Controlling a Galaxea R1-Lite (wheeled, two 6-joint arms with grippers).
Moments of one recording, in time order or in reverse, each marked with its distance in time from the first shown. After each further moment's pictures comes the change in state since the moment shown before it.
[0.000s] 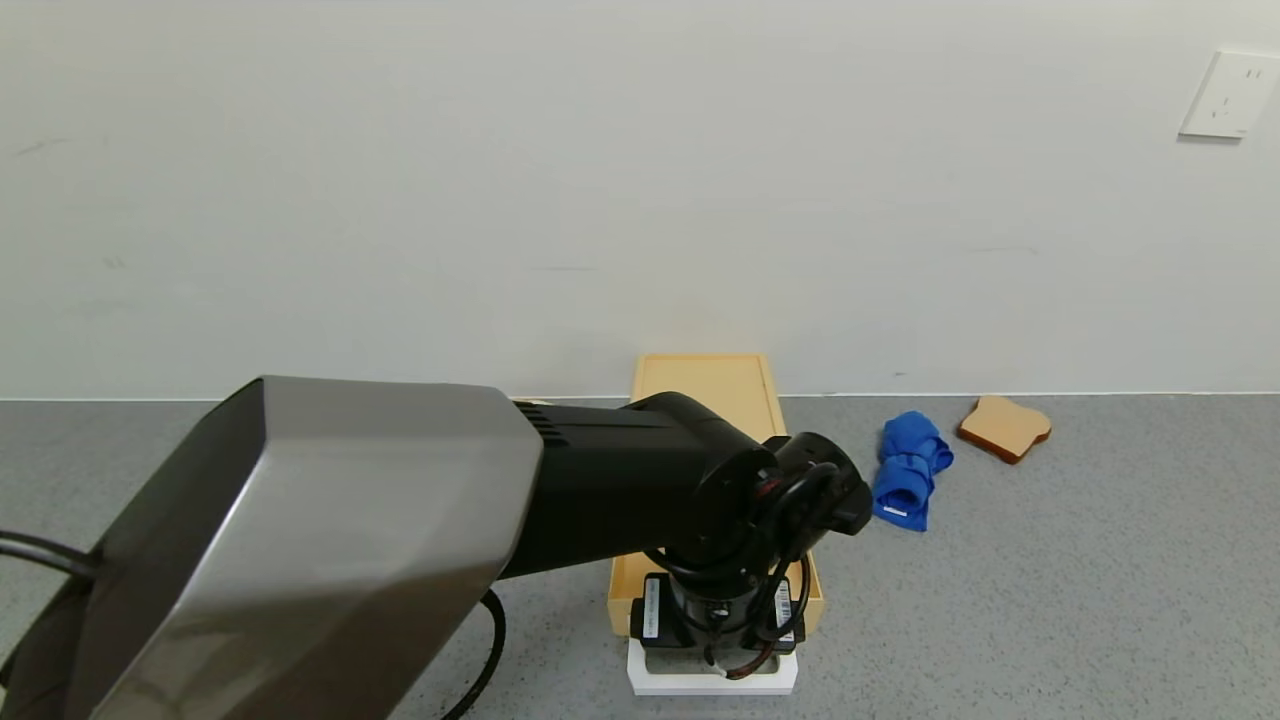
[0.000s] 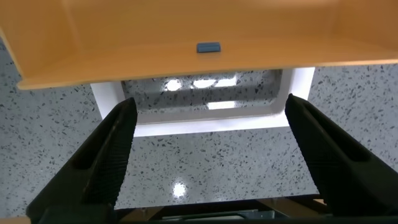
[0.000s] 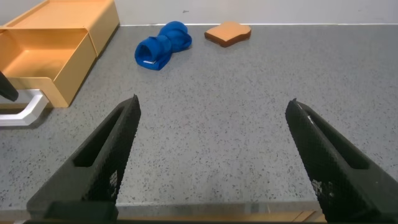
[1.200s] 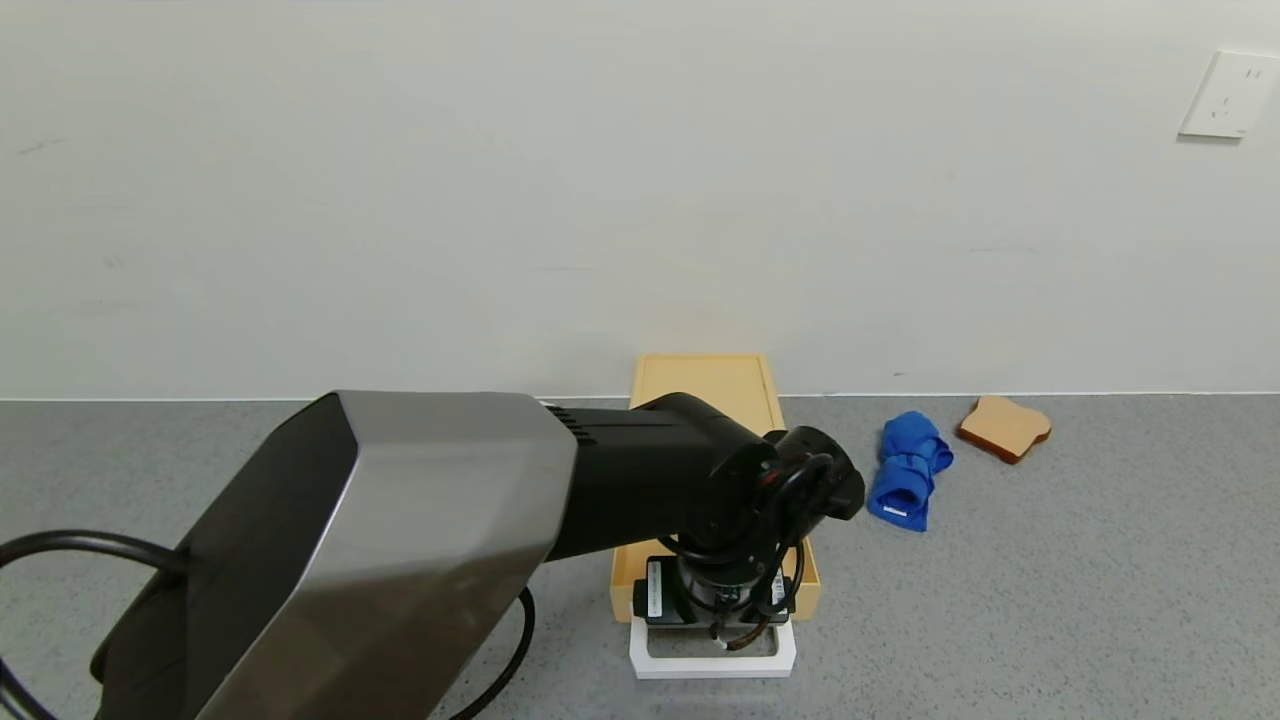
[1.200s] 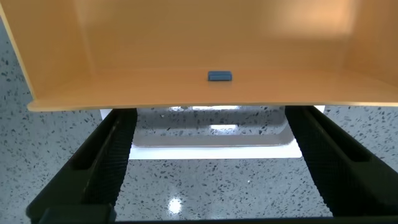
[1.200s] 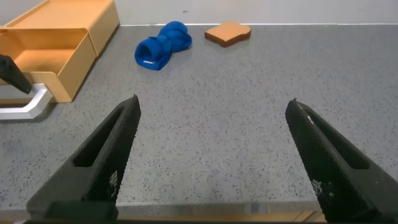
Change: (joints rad) left arm 0.033 0.064 -0.084 0.000 0.076 -0.015; right arm 0.000 0.000 0.000 0.000 0.000 0.000
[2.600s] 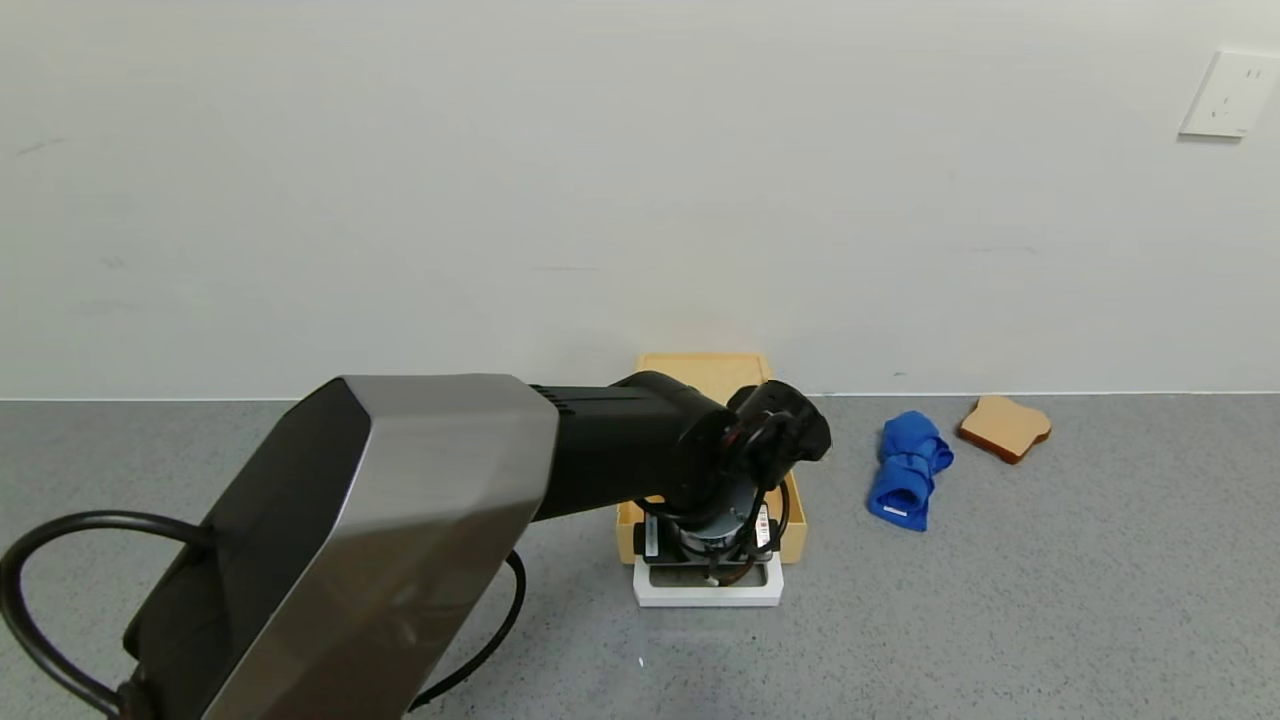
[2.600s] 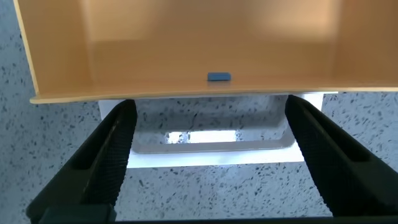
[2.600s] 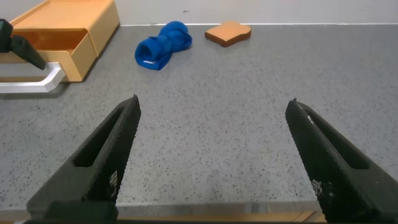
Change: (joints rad) left arm 0.071 0.031 -0.056 -0.135 0.053 0.131; right arm 0.000 0.000 0.000 0.000 0.000 0.000
